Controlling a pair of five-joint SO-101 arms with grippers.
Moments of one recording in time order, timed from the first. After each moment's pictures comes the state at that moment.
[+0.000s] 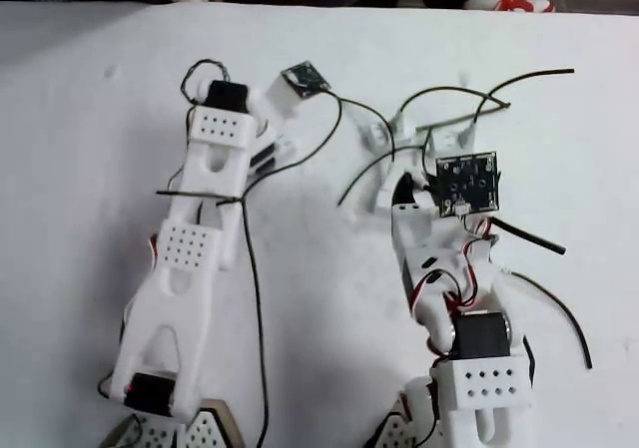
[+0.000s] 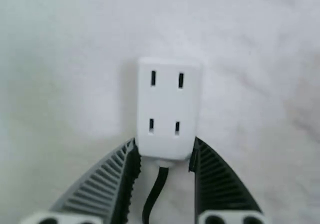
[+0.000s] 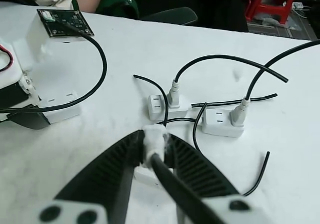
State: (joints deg) left arm 5.4 77.9 -89.8 102.0 -39.5; right arm -7.1 -71.4 67.0 38.2 5.1
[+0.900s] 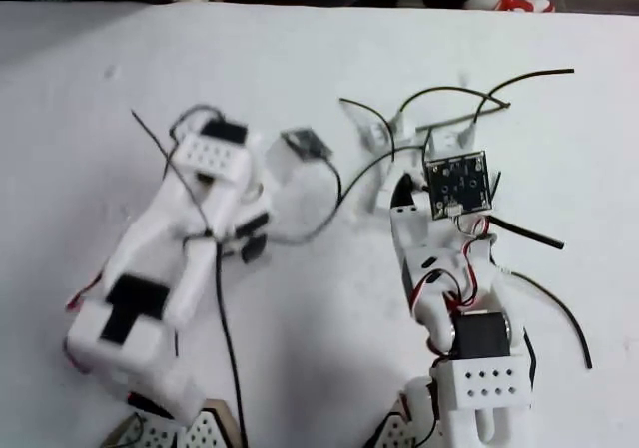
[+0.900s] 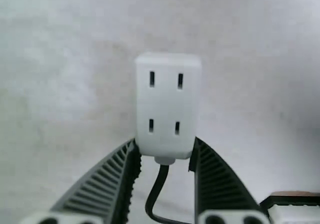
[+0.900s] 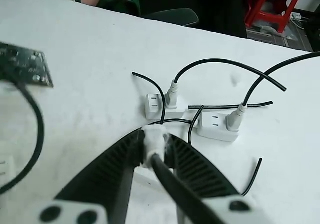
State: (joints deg) left arm 10.9 10.7 10.6 87.0 -36.2; right arm -7.1 -71.4 67.0 38.2 9.5
